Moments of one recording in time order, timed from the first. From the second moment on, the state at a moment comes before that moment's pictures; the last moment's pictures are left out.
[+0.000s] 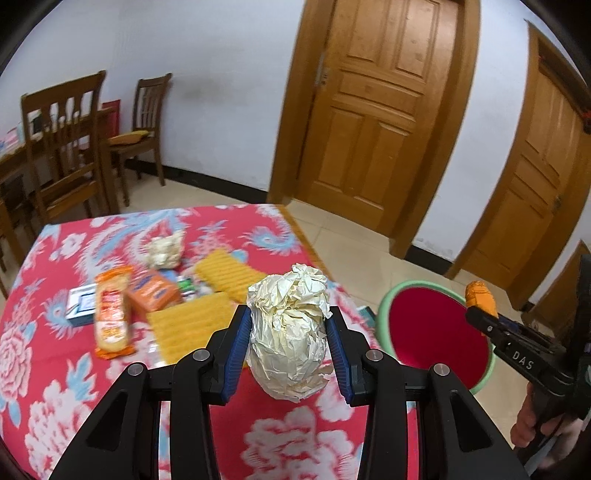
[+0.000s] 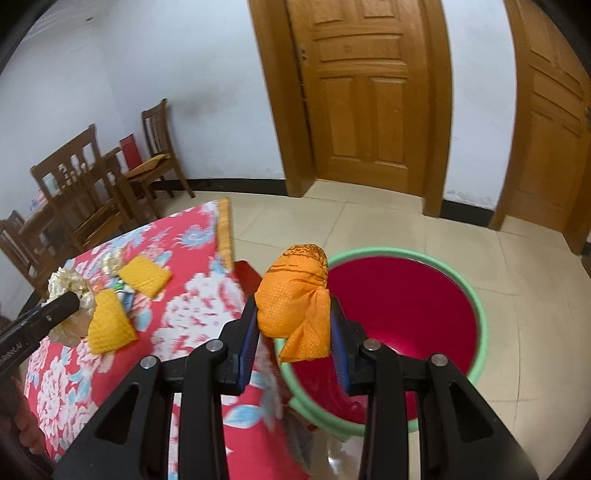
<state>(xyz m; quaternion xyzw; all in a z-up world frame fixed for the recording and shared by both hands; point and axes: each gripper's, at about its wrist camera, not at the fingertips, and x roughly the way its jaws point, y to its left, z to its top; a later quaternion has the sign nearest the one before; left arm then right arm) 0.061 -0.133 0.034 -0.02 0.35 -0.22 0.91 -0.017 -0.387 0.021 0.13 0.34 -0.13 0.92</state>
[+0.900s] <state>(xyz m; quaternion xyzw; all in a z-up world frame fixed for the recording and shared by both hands) 0.073 -0.273 -0.007 0.05 0.40 -0.32 0.86 -0.039 -0.489 -0.032 0.20 0.37 -0.19 0.88</state>
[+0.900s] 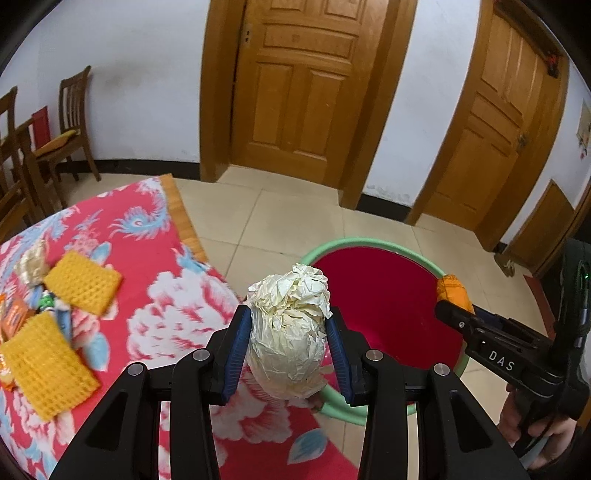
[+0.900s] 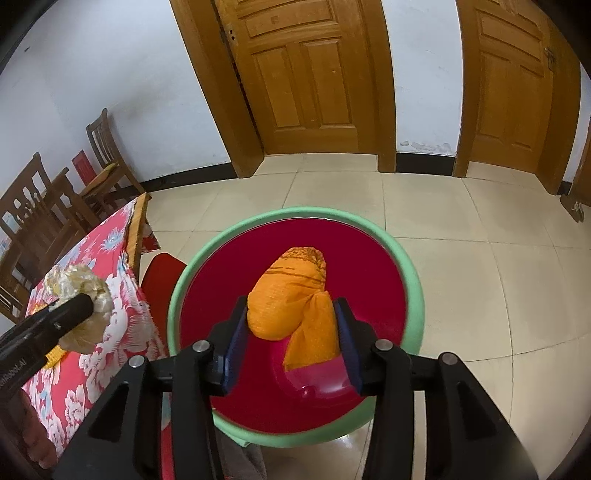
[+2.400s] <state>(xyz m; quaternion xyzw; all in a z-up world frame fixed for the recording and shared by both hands) 0.071 -0.259 -0.003 0.04 0.41 -0.30 0.86 -0.044 -0.470 -0.004 0.20 0.35 -0.17 0.90</state>
